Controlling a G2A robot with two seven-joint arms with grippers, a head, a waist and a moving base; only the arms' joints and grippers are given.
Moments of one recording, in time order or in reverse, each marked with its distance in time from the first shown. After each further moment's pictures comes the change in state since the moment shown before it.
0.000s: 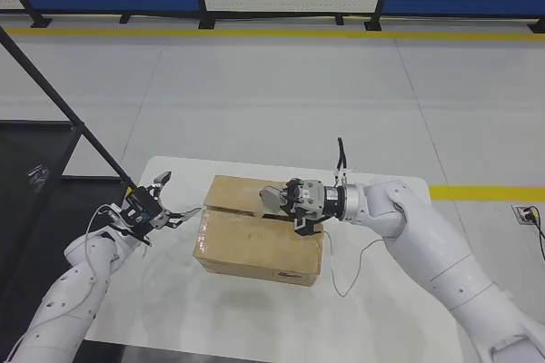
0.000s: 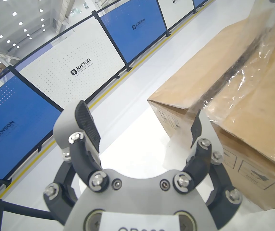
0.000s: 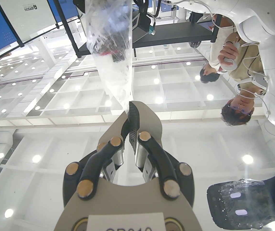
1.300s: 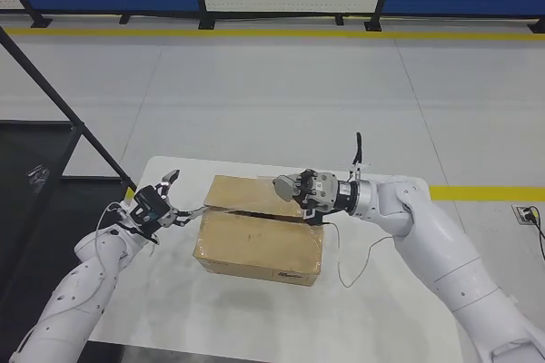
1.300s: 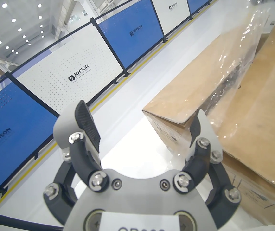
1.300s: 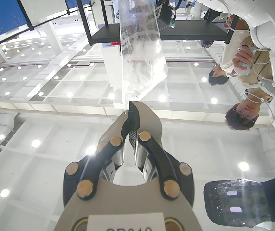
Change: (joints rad) left arm -0.036 -0.020 0.058 0.042 -0.012 0.034 0.044; right arm -0.045 -0.006 0.118 0.012 -0.196 0.000 0.135
